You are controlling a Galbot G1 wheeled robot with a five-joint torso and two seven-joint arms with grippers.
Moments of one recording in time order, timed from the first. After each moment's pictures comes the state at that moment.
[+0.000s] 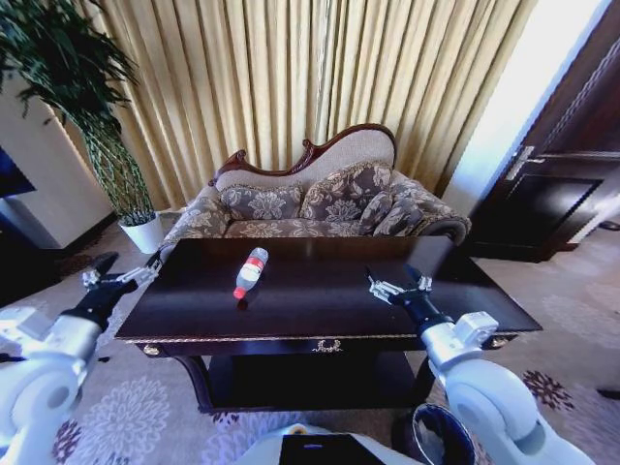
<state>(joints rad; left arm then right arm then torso) 1.55 -0.95 -1.14 -2.31 -0.90 0.46 -0.03 -1.62 0.99 0.61 2.50 0.63 -0.31 0.29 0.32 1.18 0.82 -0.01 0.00</state>
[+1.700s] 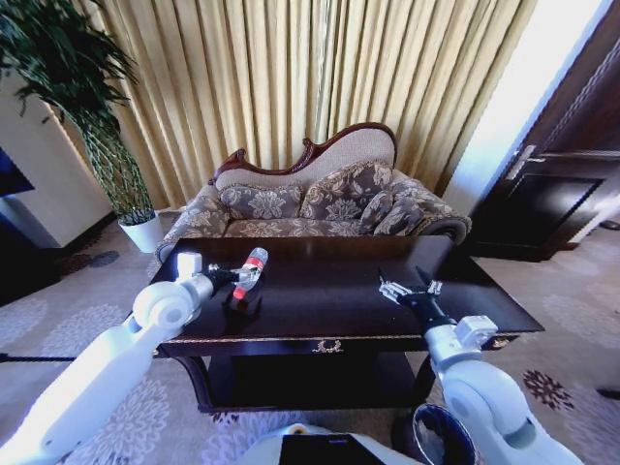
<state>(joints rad) 0.84 -0.74 -0.14 -2.09 -1.20 0.71 -0.43 -1.61 1.04 0.62 2.43 0.59 -0.26 0.32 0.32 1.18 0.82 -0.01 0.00</state>
